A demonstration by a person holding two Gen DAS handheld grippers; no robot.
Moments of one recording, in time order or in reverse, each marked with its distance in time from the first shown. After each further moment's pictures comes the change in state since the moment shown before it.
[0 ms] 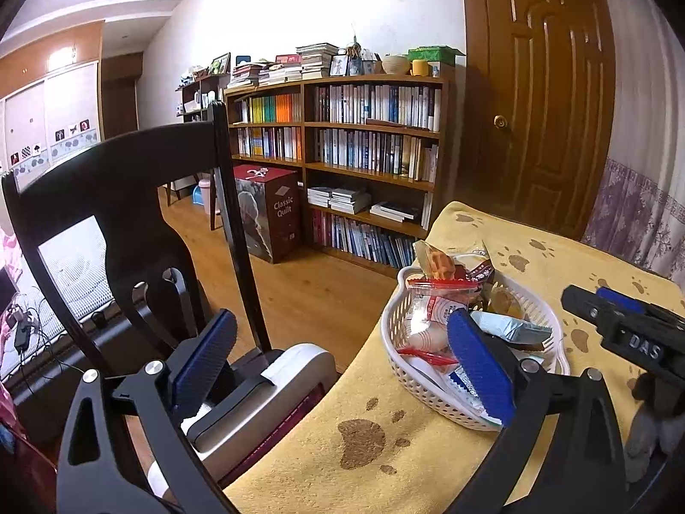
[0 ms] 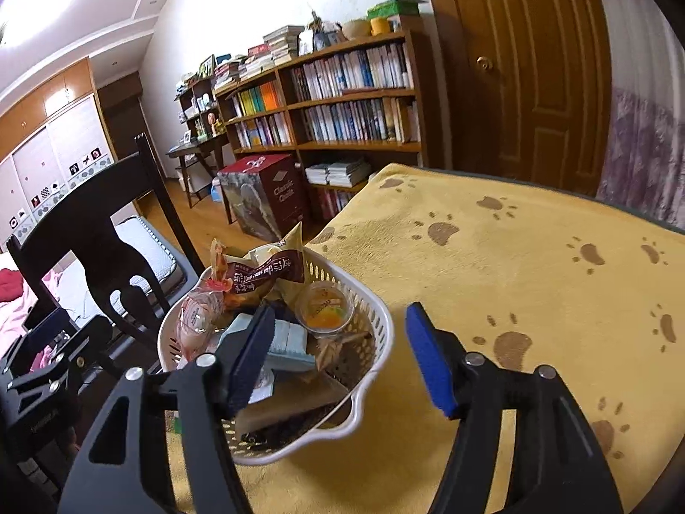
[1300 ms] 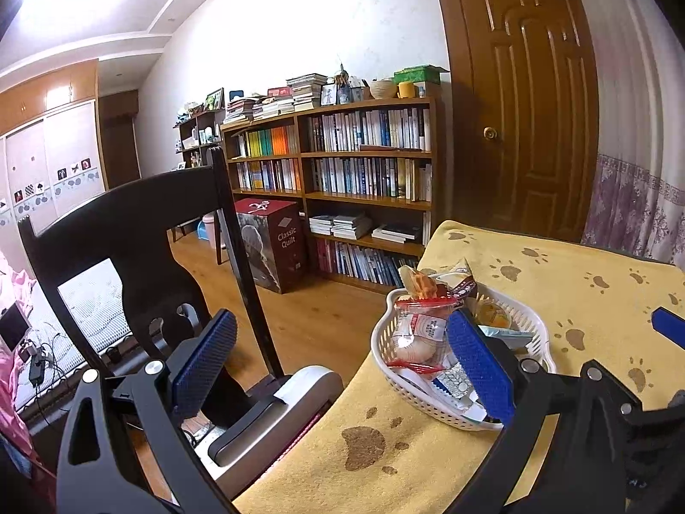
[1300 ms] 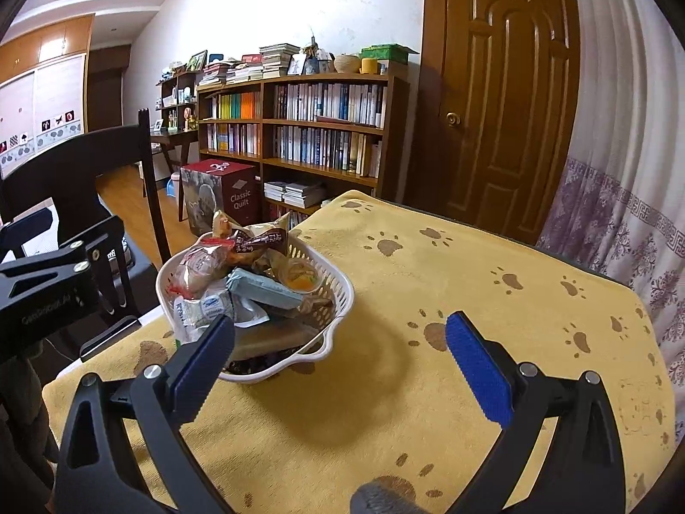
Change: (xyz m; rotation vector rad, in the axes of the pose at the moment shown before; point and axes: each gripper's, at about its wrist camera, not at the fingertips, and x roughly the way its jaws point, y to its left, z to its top) left arm -0.033 -0.016 0.008 0.081 -0.091 0.024; right arm -0.075 0.039 -0.042 -0.178 -0.105 -0.225
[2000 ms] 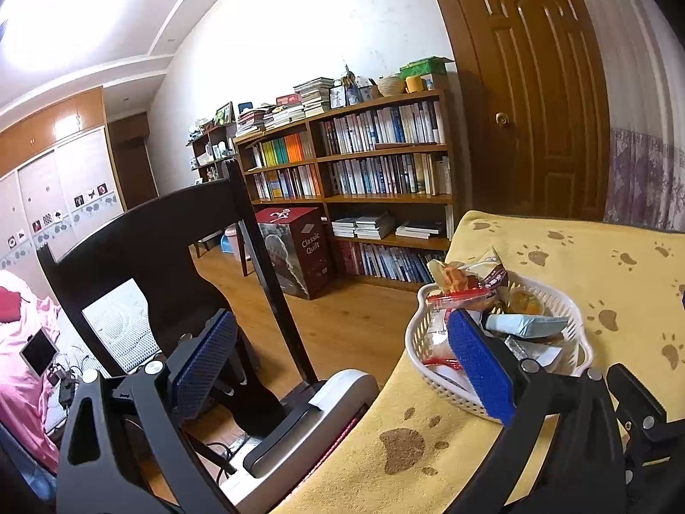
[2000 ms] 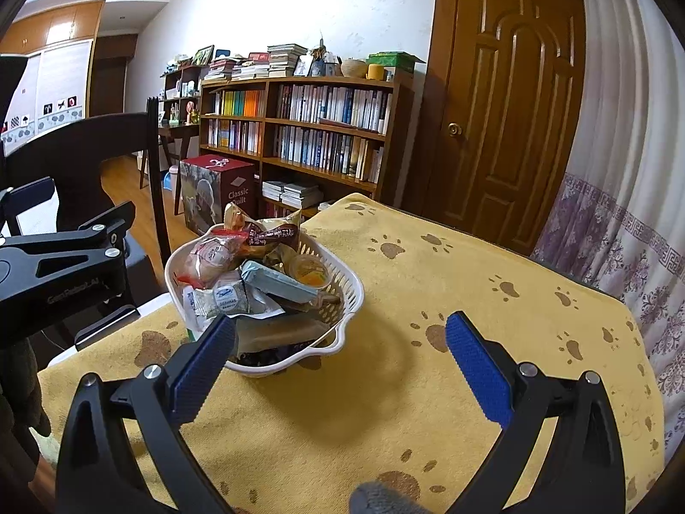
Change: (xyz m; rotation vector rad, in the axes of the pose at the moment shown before) left arm 0.008 0.000 -0.003 0.093 -0.006 0.087; right arm -0.006 0.019 -0.005 -0.057 -0.012 -0.032
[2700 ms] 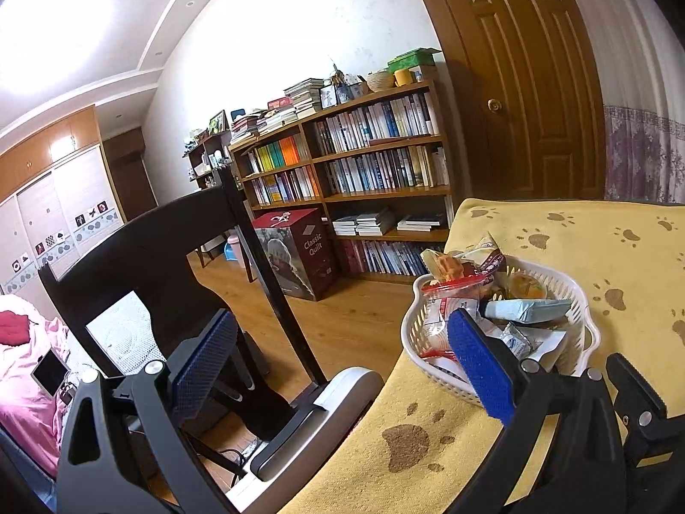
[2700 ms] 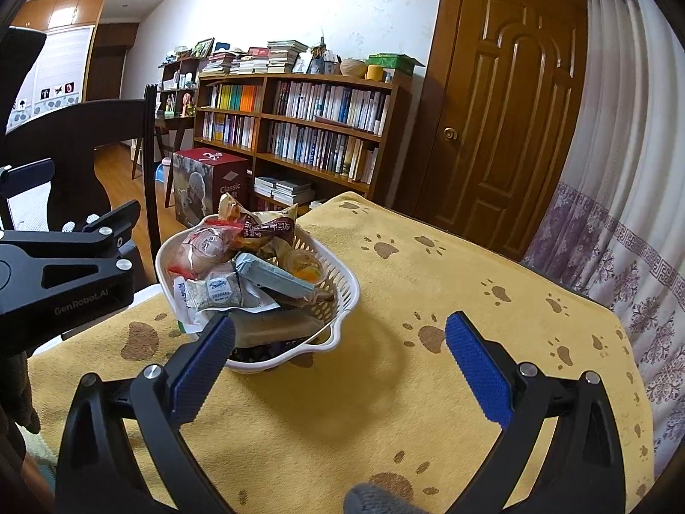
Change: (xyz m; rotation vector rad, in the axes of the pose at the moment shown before) left arm 0.001 -0.013 -0.003 0.073 -0.001 0.014; right arm 0.003 0.005 -0.003 -0.038 -0.002 -0.039
